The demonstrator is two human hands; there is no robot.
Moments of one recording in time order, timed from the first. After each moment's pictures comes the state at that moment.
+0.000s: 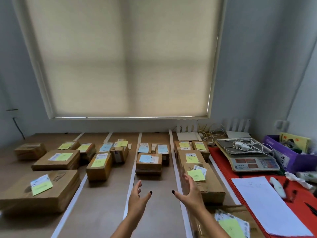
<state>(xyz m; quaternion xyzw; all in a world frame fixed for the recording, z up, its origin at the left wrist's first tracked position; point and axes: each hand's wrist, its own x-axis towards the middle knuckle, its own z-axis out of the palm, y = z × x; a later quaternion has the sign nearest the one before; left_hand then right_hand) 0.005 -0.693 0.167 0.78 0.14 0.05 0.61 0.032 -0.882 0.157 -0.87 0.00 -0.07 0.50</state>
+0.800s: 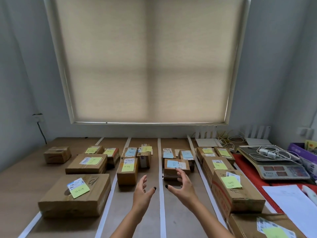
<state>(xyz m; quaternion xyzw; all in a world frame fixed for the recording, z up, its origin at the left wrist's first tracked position) 0.009 -0.517 0.193 0.78 0.11 0.08 0.61 0.037 -0.678 0.196 -0.85 -0.08 -0.07 0.51</state>
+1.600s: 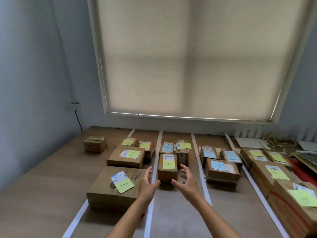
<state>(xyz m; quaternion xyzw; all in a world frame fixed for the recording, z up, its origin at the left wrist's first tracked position) 0.047 -0.313 0.179 0.76 0.12 0.10 0.63 0.097 -0.473 0.168 -0.83 -0.12 -0.01 0.55</state>
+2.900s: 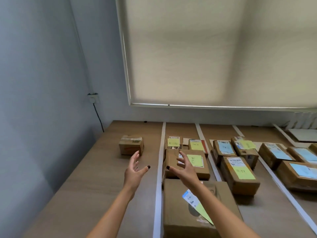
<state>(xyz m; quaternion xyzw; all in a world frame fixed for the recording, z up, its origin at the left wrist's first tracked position) 0.170 0.132 0.157 0.75 0.10 0.13 0.64 0.209 -0.067 0.164 -0.79 -0.08 0.05 0.60</state>
